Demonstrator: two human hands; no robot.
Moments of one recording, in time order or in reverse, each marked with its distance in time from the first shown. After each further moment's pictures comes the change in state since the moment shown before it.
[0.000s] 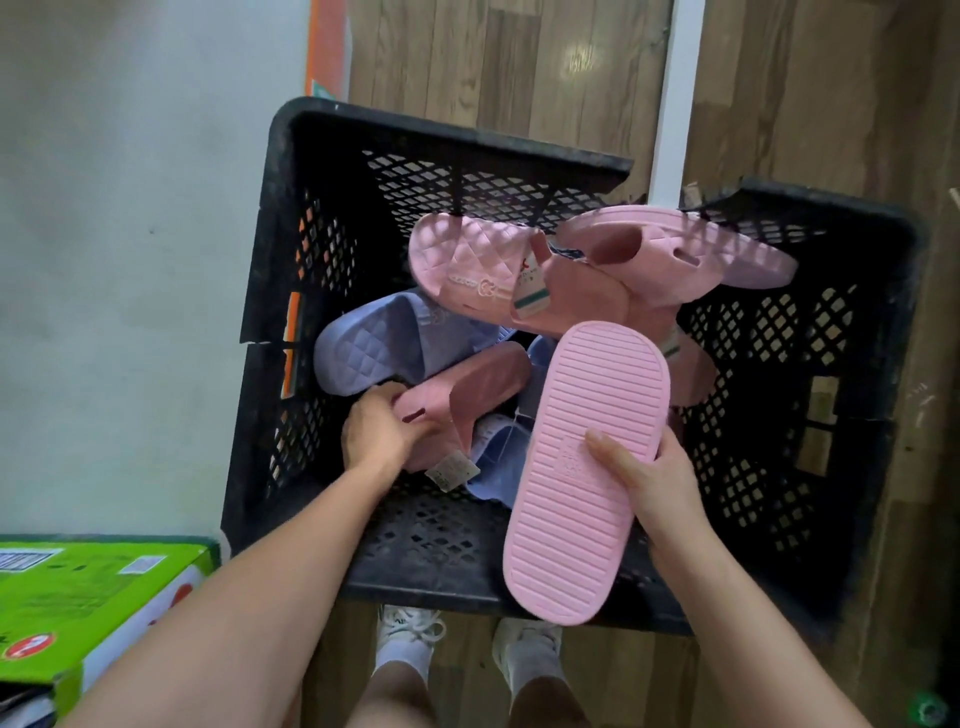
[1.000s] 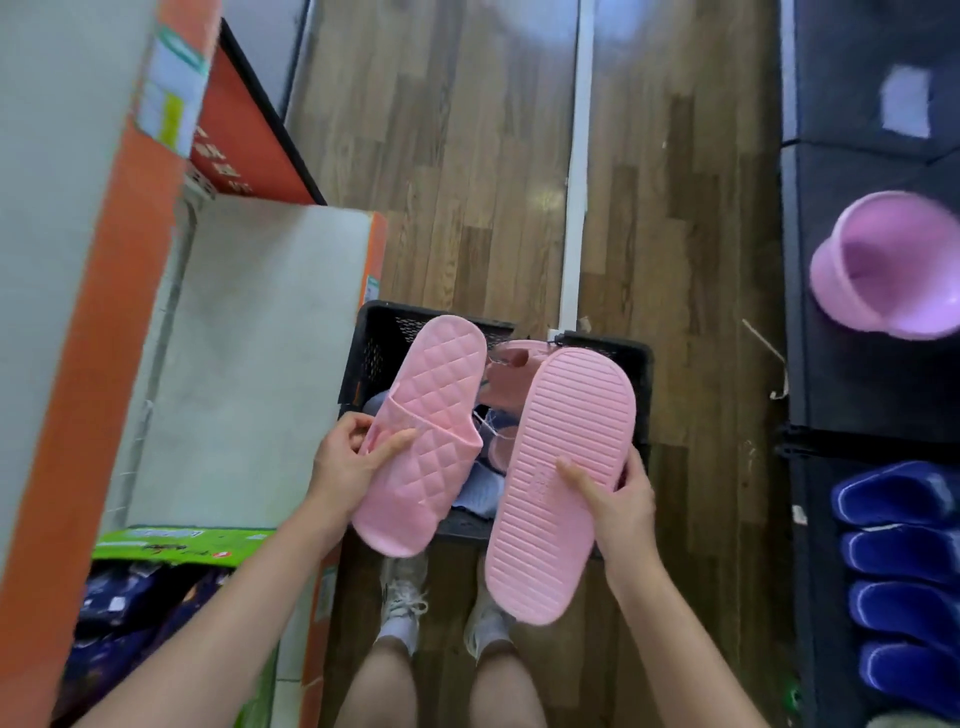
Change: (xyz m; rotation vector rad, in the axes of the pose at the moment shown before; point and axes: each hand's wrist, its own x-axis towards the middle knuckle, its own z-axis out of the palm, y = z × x) left_hand -0.234 0.118 -0.207 -0.560 0.022 0.122; right_hand -0.211 -0.161 -0.070 0.041 0.057 -0.157
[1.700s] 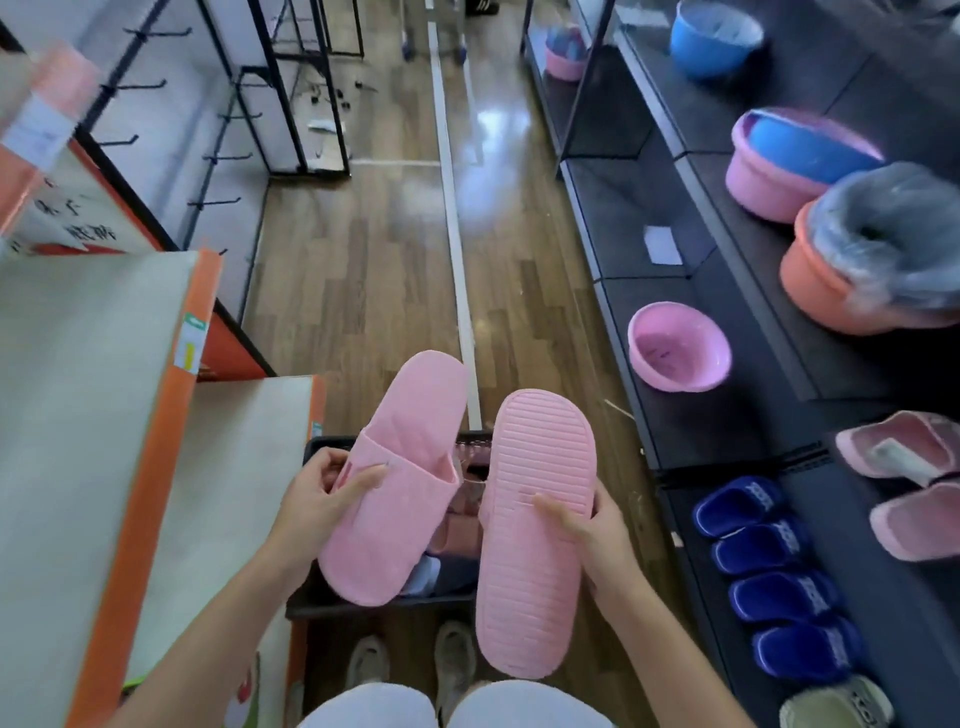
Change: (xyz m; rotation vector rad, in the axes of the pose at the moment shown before) left_hand -0.206 0.194 -0.006 -0.015 -0.133 0.343; right_hand -0.167 -0.142 -0.165 0.148 -0.088 -0.129
